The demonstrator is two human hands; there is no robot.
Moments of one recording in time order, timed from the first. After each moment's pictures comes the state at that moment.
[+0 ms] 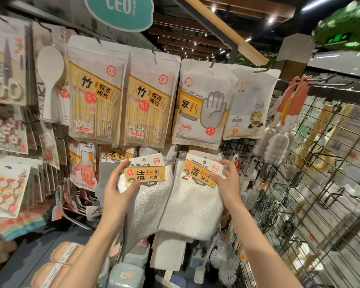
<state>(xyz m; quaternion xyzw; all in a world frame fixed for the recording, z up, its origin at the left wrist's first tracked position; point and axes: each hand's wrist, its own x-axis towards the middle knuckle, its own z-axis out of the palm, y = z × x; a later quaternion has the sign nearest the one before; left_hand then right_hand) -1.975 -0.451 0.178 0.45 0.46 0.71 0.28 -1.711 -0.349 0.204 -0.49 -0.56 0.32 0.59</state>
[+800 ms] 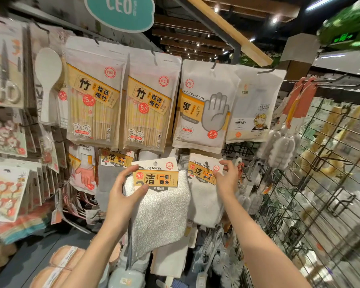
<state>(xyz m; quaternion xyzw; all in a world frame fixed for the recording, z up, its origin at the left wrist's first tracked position) -1.961 -0.445 0.192 0.46 0.46 0.69 0.31 -1.716 -0.285 0.191 -0.61 -0.53 0.17 0.56</state>
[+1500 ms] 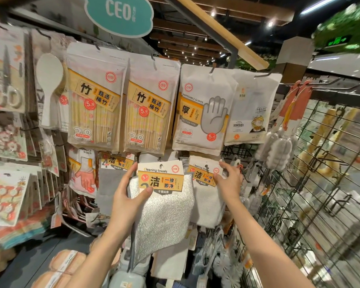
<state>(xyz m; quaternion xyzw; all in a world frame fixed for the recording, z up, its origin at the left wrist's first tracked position) -1.956 -0.442 0.192 0.46 0.46 0.69 0.31 -1.703 -0.302 0.199 -0.62 -0.58 0.16 0.51</state>
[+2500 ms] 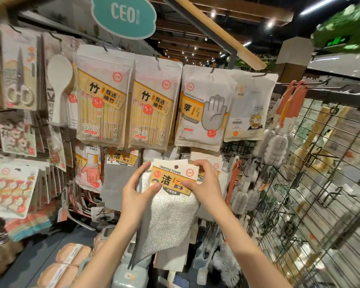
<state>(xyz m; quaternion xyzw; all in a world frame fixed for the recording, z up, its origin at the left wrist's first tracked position) -1.947 -0.459 0.195 0.48 0.43 0.70 0.29 -1.776 -0.413 0.237 -0.49 -0.69 0.23 0.48</state>
